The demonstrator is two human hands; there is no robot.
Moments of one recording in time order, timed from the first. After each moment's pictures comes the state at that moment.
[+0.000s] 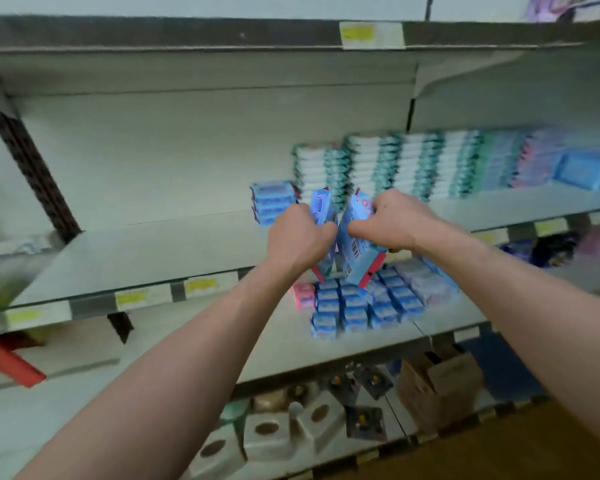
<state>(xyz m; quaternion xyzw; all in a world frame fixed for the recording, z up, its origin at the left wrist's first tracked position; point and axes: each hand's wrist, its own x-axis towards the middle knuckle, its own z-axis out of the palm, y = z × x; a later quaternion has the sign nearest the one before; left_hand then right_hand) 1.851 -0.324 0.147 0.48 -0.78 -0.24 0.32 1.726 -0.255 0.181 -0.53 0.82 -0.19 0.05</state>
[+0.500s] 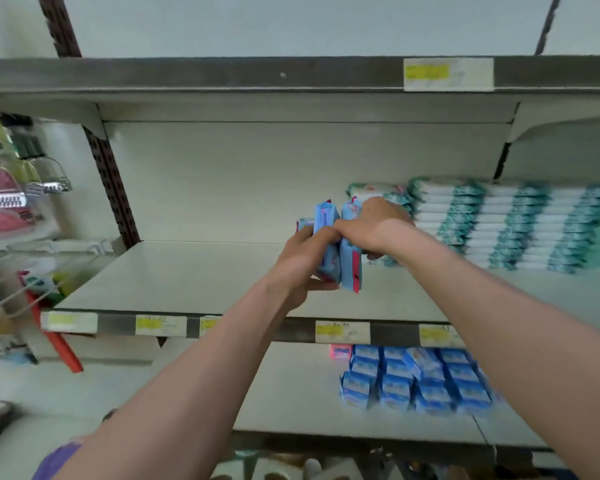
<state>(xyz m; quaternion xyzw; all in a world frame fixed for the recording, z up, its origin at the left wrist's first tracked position) 1.834 -0.392 0.162 0.44 -0.55 -0.57 0.43 1.718 -0.392 0.210 -0.61 0.75 -0.23 0.11</state>
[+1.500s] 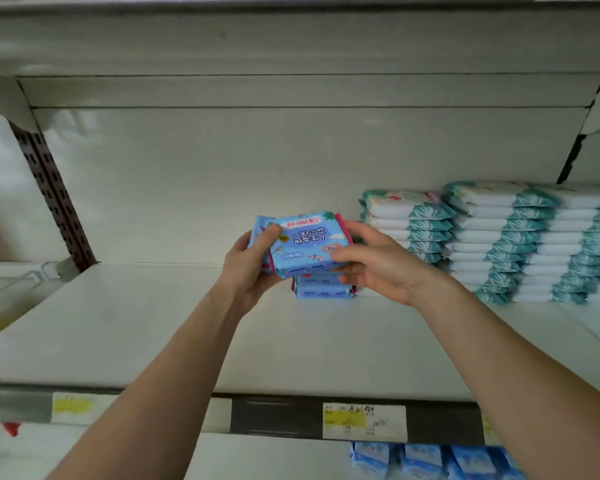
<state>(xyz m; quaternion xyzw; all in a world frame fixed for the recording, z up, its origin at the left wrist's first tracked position) 1.869 -0.569 0.107 0.37 -0.39 -0.64 0.55 1.680 -0.528 0.129 -0.51 0.49 -0.47 0.53</state>
